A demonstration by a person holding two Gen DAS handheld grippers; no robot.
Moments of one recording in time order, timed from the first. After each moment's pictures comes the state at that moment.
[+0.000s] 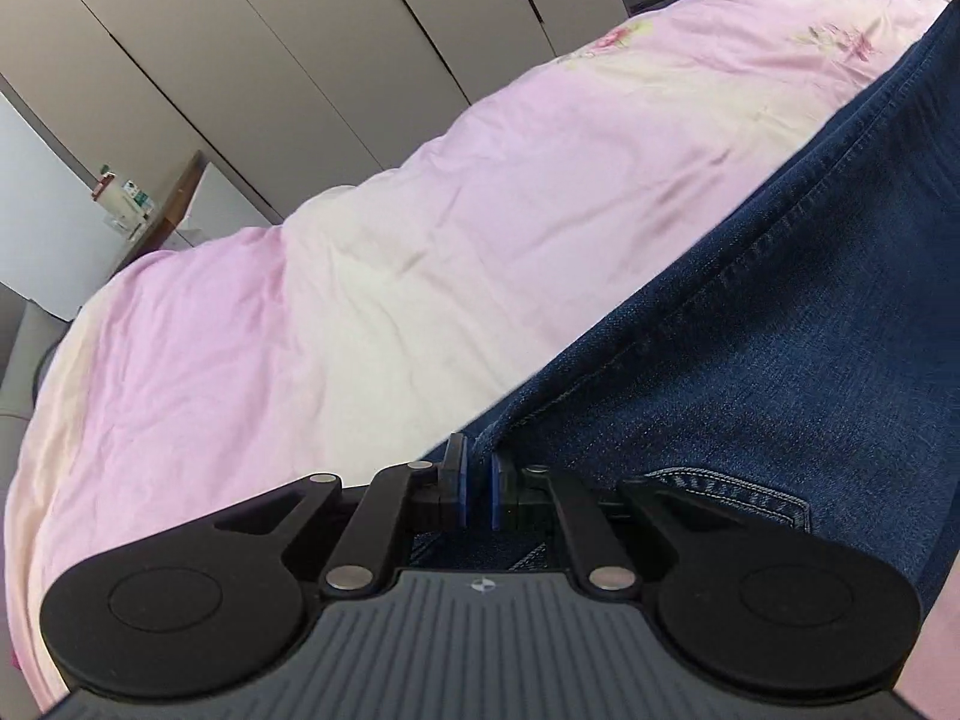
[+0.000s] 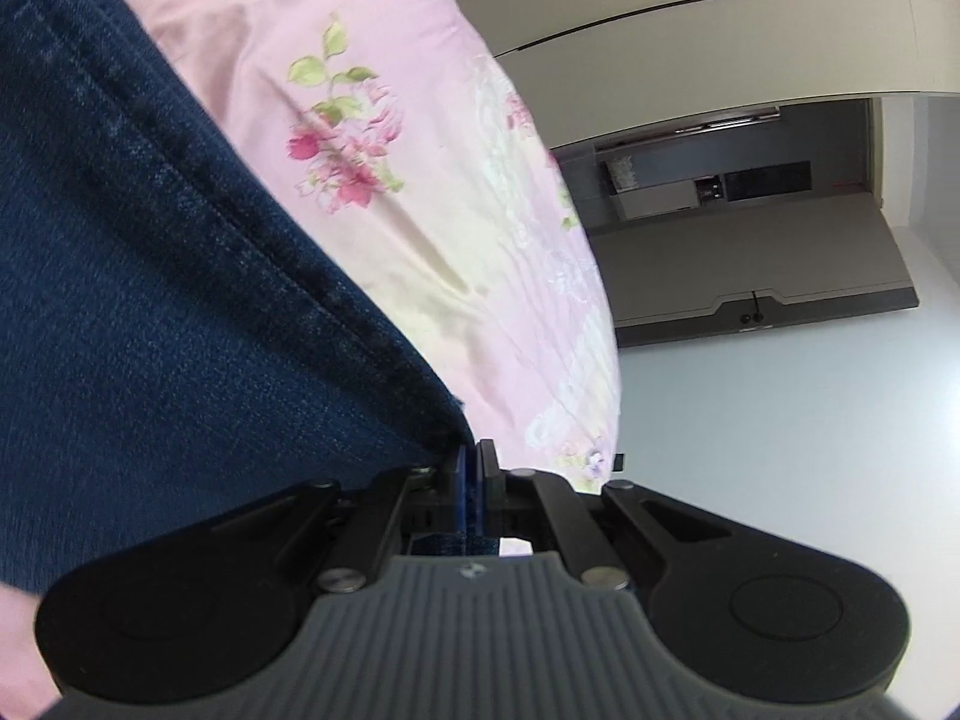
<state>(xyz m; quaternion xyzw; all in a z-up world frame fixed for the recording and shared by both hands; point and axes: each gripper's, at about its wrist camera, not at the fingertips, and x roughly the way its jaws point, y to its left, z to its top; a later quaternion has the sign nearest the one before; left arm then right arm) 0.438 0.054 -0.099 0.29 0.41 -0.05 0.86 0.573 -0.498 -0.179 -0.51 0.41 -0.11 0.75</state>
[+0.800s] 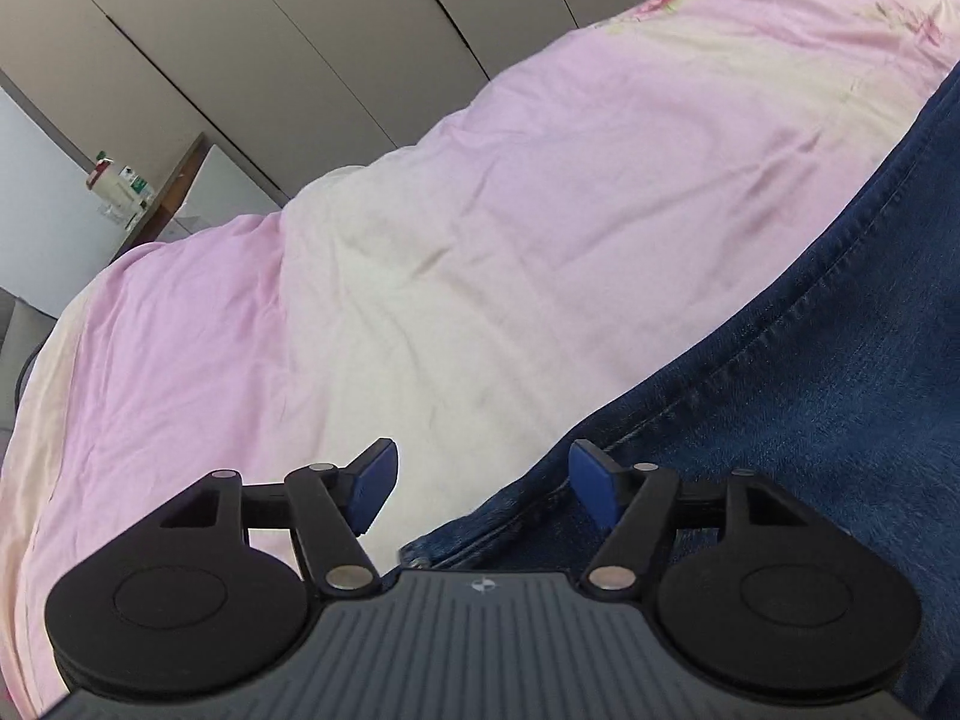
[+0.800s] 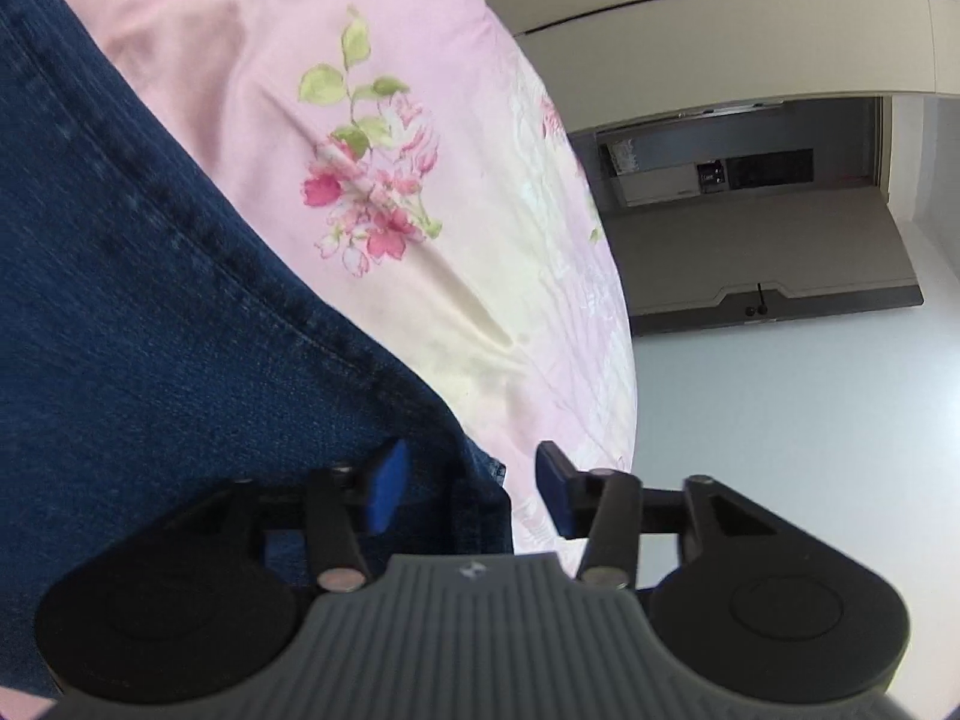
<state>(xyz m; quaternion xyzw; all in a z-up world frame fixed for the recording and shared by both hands) 0.512 0.066 -0.134 0.29 0.42 -0.03 0.86 0.628 -0.467 -0.228 -0.51 0.42 -0.11 0.74</state>
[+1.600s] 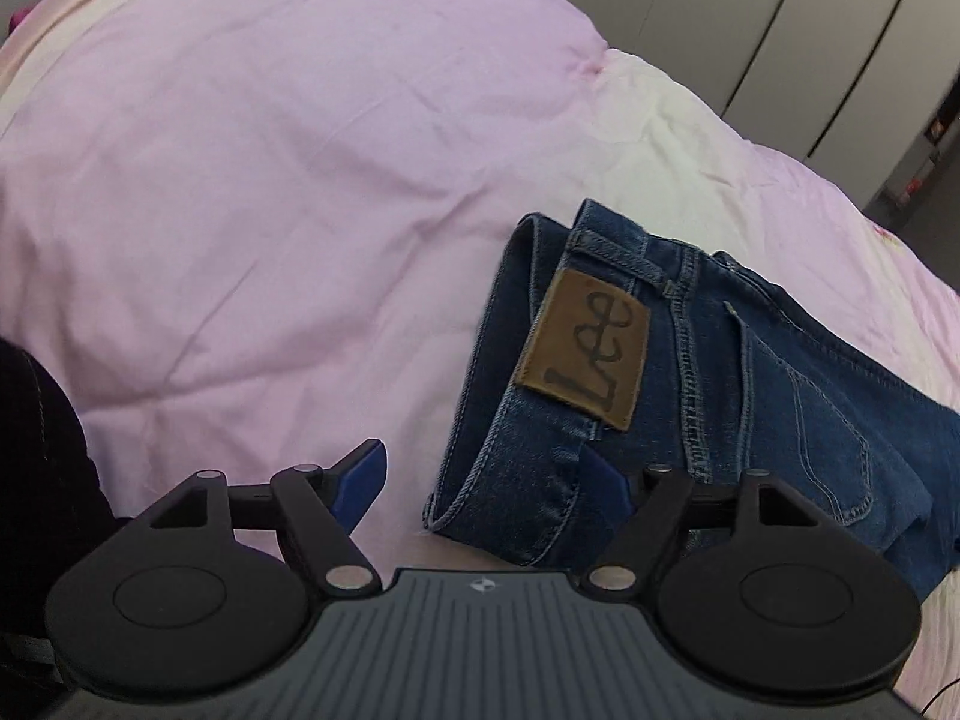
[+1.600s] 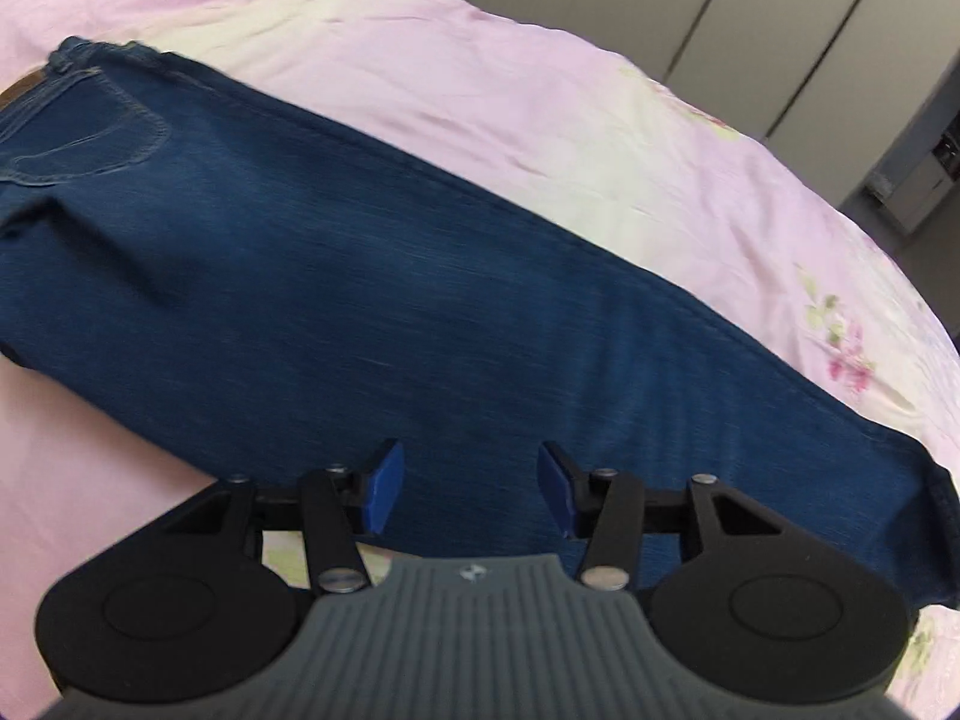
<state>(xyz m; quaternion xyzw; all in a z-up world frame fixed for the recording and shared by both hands) 0.344 0.298 -0.145 -0.17 0.46 0.09 0.87 0.455 -0.231 -0.185 -0.22 0.44 0.18 0.85</state>
